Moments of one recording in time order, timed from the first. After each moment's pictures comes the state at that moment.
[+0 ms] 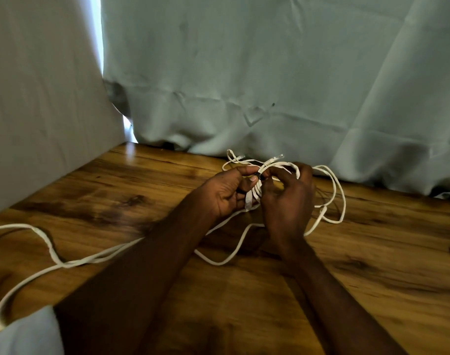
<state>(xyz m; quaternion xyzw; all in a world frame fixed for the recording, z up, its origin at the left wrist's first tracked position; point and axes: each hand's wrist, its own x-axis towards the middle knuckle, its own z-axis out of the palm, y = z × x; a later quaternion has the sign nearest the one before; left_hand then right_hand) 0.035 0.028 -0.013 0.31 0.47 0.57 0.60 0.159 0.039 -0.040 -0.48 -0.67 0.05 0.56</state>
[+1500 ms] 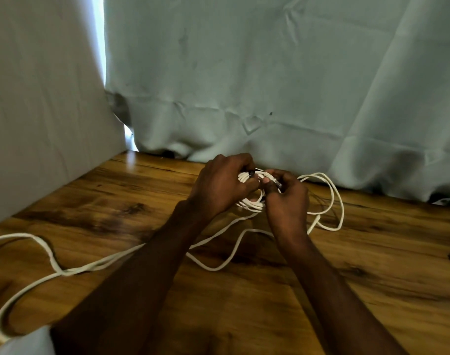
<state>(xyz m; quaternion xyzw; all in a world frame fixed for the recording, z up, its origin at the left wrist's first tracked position) 0.014 0.018 -0.002 0.67 0.59 0.45 -0.06 0.153 0.044 -0.027 -0.42 -0.60 0.32 0.61</state>
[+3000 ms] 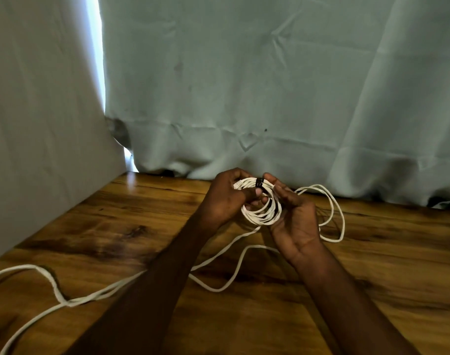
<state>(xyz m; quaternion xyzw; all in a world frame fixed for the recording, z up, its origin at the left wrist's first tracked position) 0.021 0.029 0.000 0.56 0.48 0.61 0.29 0.167 0.041 -0.004 -0.13 -0.35 0.76 0.54</state>
